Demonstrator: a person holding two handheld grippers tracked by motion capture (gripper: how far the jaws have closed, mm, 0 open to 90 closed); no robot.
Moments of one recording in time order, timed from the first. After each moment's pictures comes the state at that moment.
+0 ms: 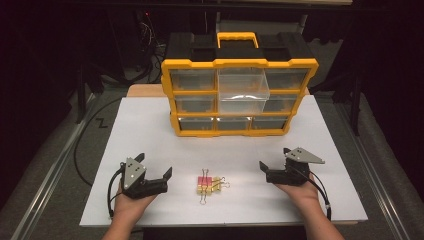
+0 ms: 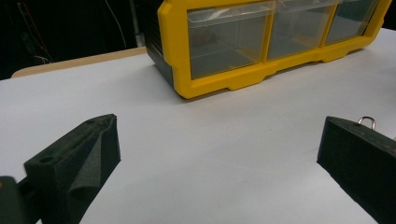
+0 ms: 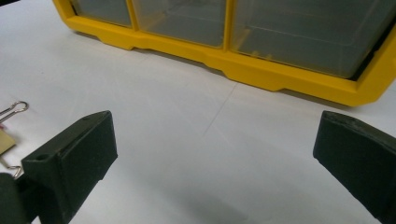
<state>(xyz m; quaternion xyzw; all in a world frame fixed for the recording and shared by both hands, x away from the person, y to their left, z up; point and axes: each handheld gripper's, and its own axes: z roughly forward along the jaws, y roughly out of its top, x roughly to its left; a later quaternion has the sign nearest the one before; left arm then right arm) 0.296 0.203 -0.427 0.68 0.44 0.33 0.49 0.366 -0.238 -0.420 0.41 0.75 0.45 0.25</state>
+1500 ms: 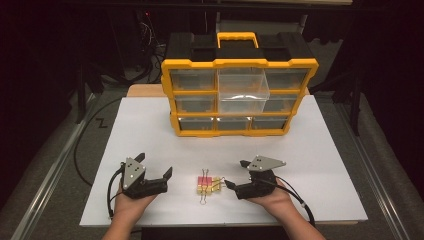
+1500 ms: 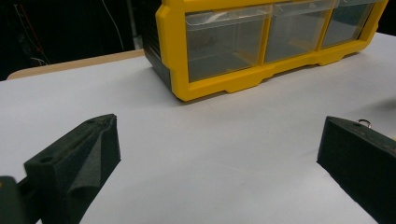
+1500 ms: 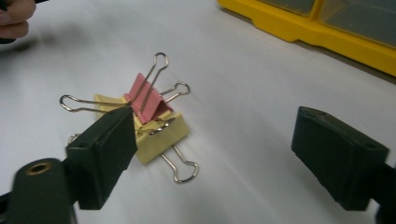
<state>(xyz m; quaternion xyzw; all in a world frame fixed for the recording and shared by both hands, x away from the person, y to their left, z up) 0.297 0.204 -0.427 0.67 0.44 0.33 0.50 0.344 -0.154 -0.420 0.27 0.84 0.46 0.13</state>
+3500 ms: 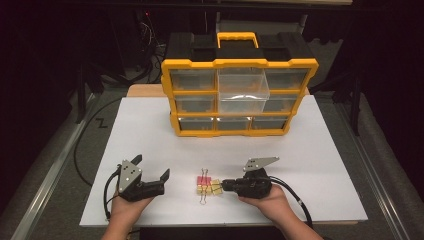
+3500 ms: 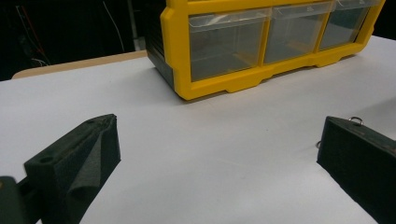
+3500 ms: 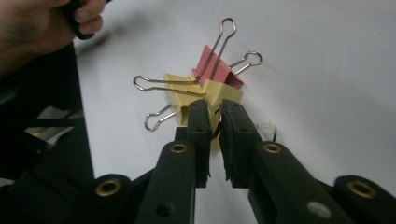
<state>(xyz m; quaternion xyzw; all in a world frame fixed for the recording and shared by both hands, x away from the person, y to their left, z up) 0.291 0.209 -0.427 0.67 0.44 0.33 0.50 0.349 -0.150 -0.432 0.27 0.85 0.46 -0.04</state>
